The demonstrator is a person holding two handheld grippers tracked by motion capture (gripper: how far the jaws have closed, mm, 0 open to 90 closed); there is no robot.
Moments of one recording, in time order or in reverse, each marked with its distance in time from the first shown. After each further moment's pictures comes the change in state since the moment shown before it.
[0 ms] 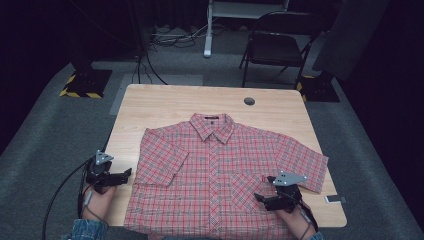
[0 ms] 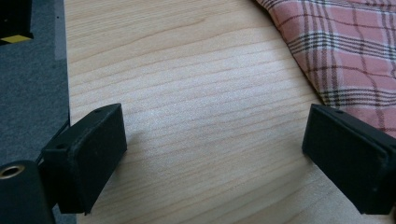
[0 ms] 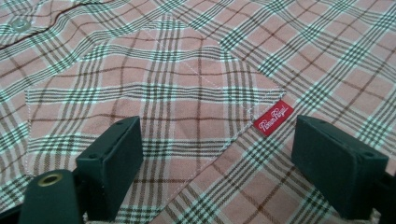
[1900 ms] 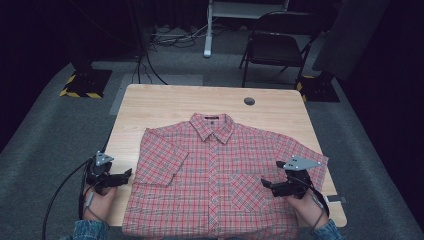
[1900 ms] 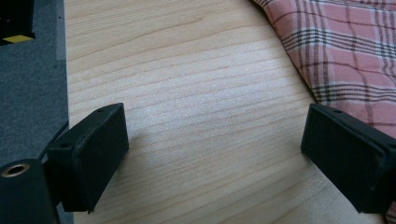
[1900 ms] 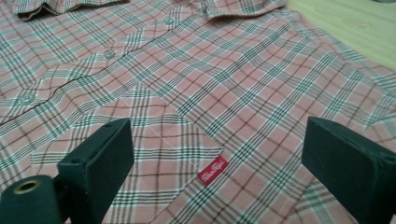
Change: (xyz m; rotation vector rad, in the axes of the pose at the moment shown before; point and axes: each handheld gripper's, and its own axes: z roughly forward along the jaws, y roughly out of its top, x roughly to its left) left arm -0.003 -0.001 -0.001 -0.002 0.005 0.001; right arm -0.024 0.038 -0.030 -0.075 -0.031 0.038
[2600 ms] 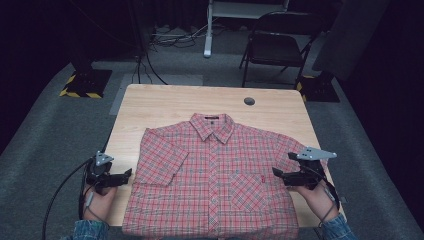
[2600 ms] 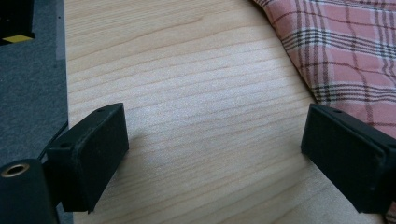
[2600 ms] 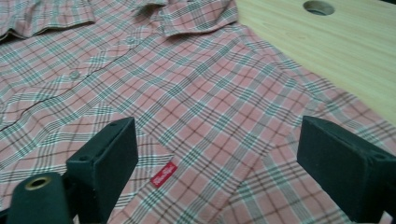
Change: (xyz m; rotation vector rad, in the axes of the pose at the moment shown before) left arm 0.000 0.000 0.000 0.000 0.000 0.000; right arm -0.030 0.012 -0.023 -0.017 -0.069 0.050
